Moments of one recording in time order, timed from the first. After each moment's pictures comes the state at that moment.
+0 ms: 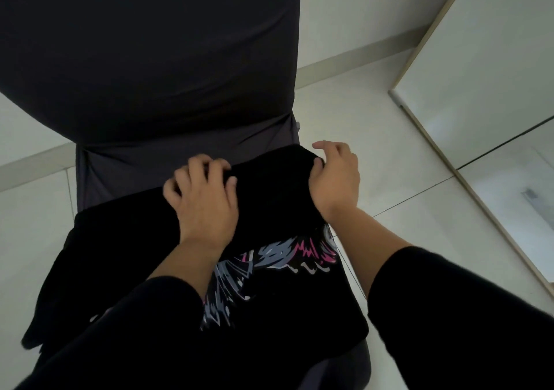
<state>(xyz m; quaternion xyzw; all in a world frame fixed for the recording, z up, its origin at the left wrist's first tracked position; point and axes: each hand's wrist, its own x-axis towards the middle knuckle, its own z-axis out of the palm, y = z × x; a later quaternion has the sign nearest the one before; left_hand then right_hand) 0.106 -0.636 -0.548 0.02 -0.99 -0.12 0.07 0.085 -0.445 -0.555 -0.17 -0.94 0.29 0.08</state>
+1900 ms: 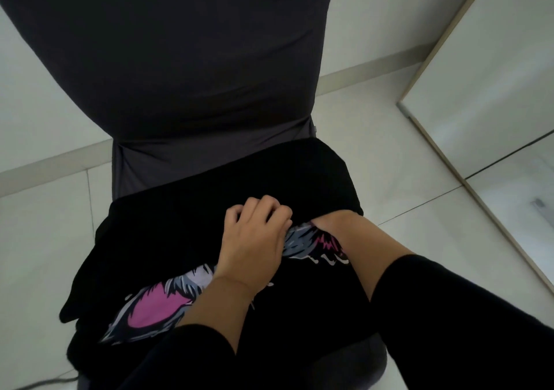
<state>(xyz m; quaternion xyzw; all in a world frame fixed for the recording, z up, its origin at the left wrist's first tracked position) 0.172 -0.634 -0.541 -0.20 -0.96 -0.14 0.12 0.113 -0.470 -0.554 -0.05 -0.83 0.21 -0.51</state>
